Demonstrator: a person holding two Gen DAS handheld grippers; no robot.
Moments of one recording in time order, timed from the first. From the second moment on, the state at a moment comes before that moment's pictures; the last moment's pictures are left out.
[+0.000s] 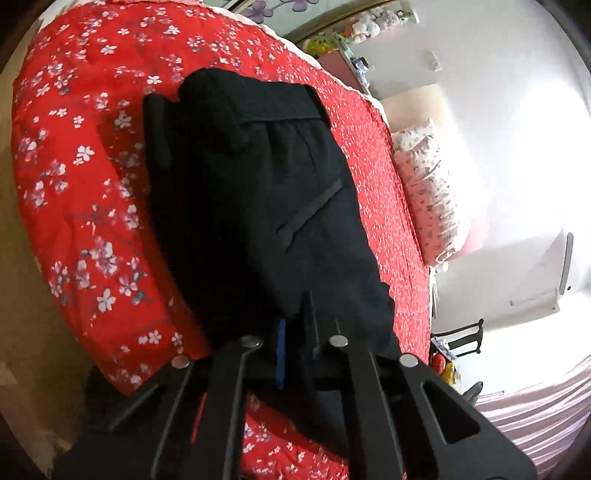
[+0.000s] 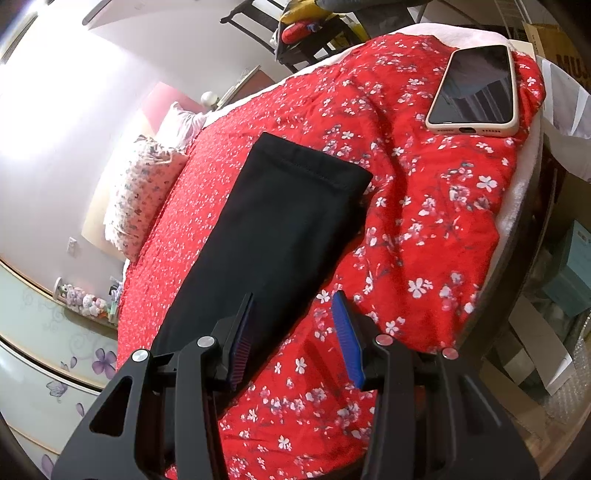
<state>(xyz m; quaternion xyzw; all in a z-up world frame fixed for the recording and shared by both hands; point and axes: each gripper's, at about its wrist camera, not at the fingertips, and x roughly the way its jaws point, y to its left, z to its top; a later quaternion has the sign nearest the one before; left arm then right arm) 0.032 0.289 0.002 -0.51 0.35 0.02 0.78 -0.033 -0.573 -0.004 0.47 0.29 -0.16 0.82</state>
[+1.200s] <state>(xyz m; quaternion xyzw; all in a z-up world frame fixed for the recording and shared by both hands) 0.015 0.143 0.041 -0.30 0.30 -0.09 0.90 -0.031 -0.615 -0.010 0.50 0.28 -0.22 0.79</state>
